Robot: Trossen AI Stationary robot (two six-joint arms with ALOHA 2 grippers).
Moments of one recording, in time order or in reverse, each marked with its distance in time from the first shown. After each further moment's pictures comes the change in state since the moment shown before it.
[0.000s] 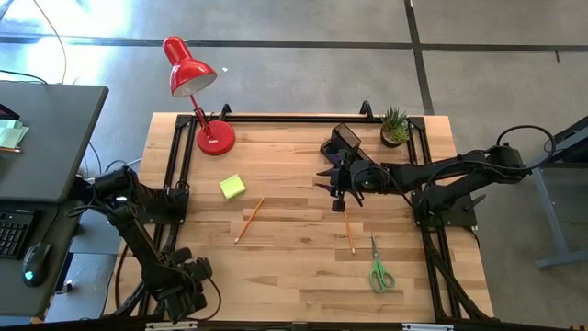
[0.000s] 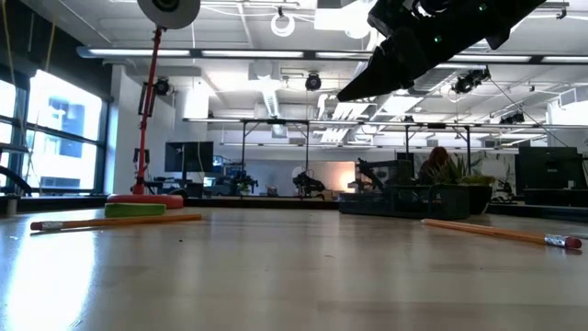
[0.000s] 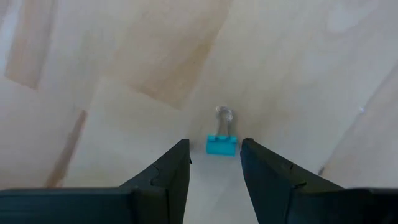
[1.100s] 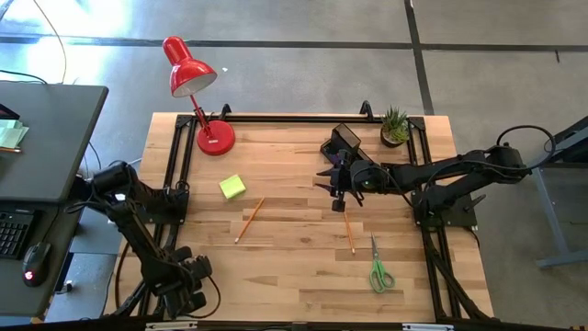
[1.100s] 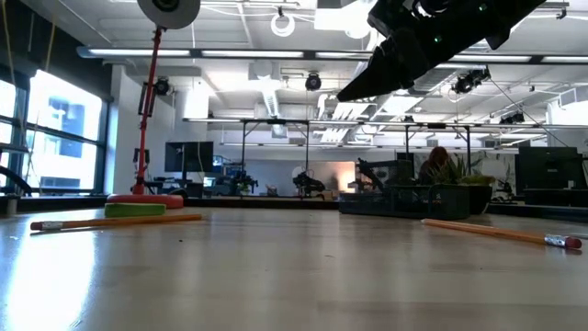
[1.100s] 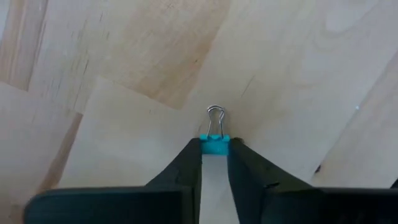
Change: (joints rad) left arm 0.000 -0.016 -0.058 0.067 0.014 0.001; right arm 0.000 0.000 0.000 0.000 0.000 -0.002
